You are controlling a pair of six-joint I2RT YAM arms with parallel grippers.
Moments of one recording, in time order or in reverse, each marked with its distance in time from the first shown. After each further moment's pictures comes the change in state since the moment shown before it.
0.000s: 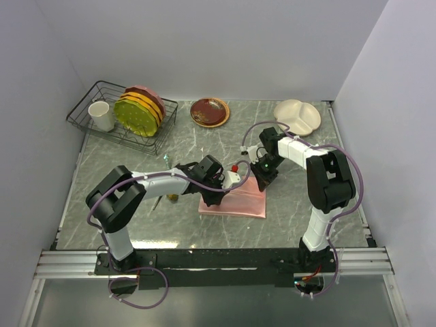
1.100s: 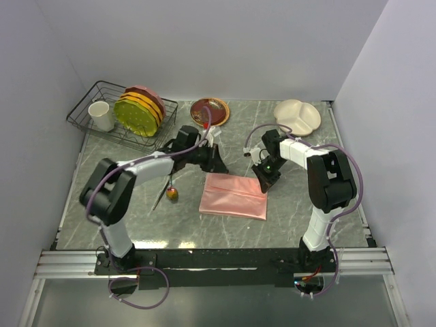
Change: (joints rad) left arm 0.271 -0.034 0.055 0.306 0.350 -0.678; right arm -0.017 0.003 -0.041 0.033 0.027 0.005
